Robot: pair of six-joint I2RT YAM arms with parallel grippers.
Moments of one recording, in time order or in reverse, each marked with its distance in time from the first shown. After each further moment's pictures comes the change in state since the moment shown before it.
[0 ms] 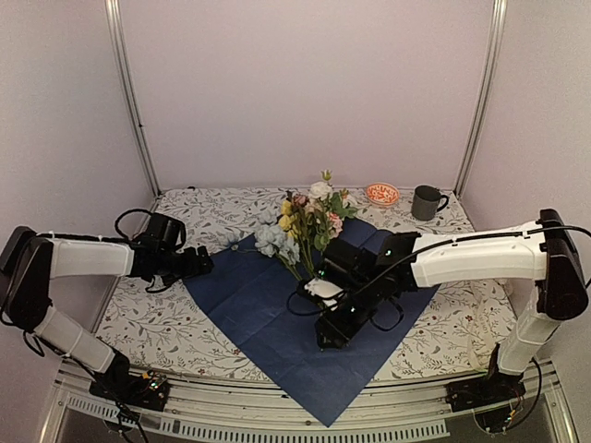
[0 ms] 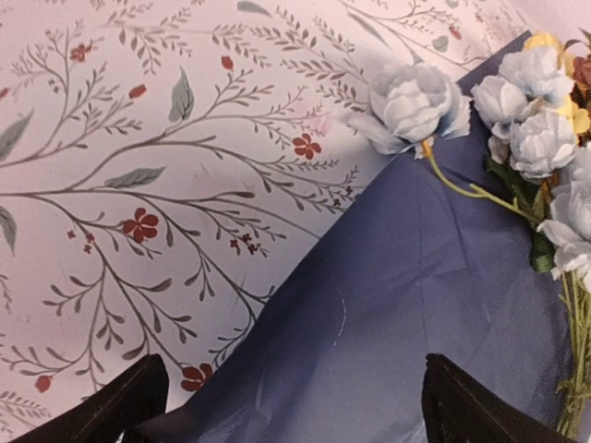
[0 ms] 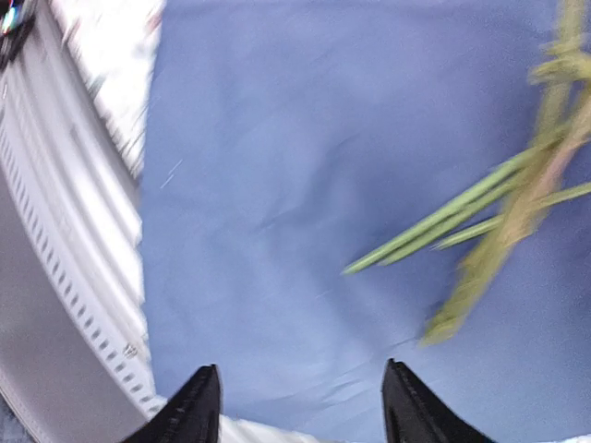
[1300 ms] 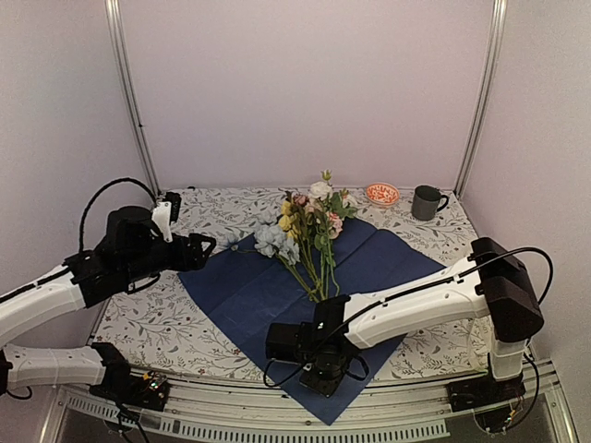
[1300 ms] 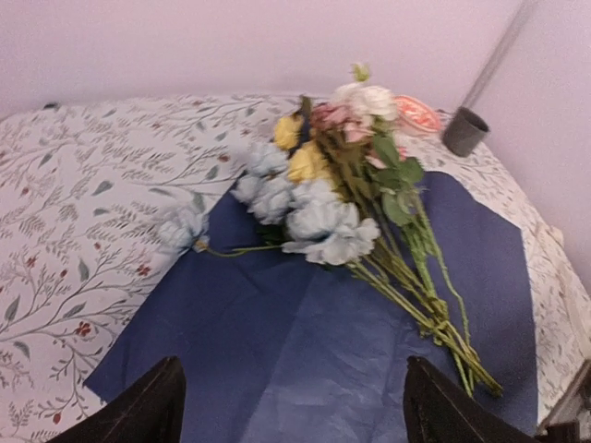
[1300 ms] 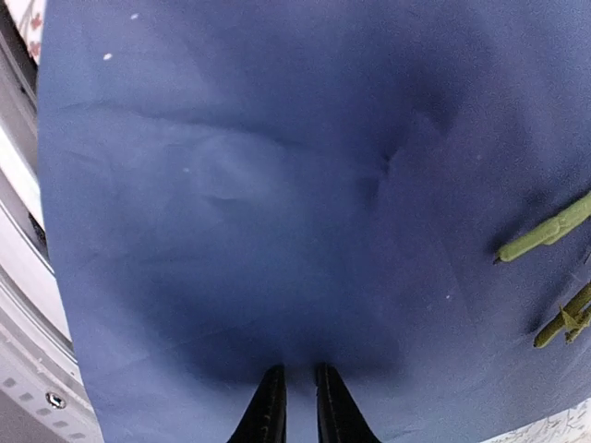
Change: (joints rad) left arm -0.283 -0.547 -0.023 -0.076 -0.079 0.177; right arm 0.288 0.315 0.182 -0.209 0.235 0.109
